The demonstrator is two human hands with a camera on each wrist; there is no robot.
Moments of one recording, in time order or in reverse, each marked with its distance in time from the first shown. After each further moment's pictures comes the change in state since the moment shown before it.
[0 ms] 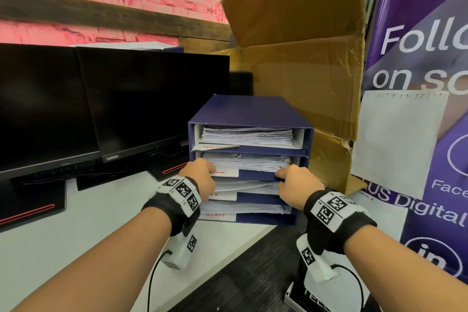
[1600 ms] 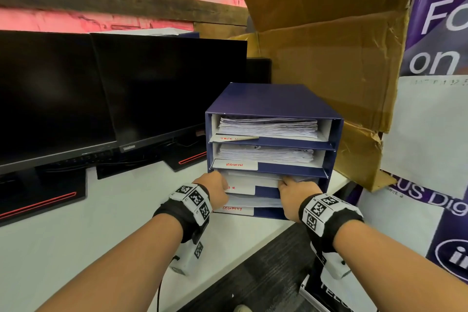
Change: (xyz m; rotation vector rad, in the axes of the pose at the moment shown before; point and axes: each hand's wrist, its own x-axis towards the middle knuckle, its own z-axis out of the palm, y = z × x) left_hand 0.002 -0.028 0.022 0.226 -0.180 0.022; right_hand 0.033 -0.010 0.065 -0.618 -0.229 -0.169
